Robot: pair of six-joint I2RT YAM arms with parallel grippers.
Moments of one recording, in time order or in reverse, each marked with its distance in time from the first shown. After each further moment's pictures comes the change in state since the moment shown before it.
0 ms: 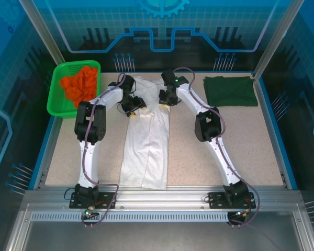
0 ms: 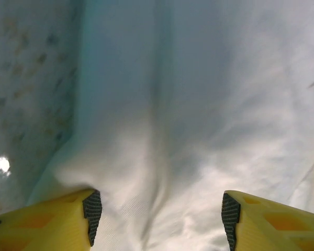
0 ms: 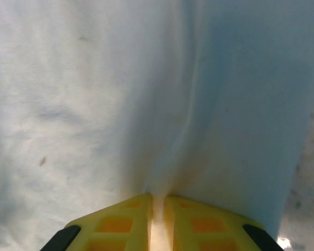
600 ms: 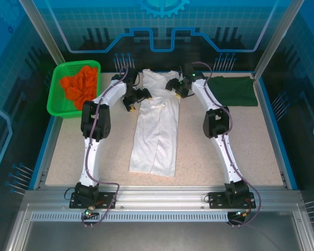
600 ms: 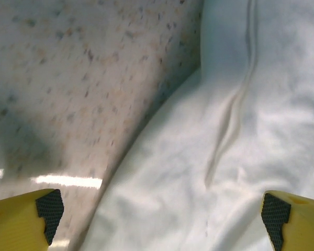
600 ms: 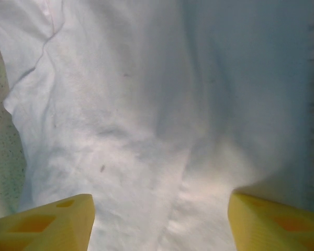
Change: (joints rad) left arm -0.007 0.068 0.231 -0.139 -0.014 -0.054; right arm -0.156 0.029 0.102 0.075 -0.140 0.037
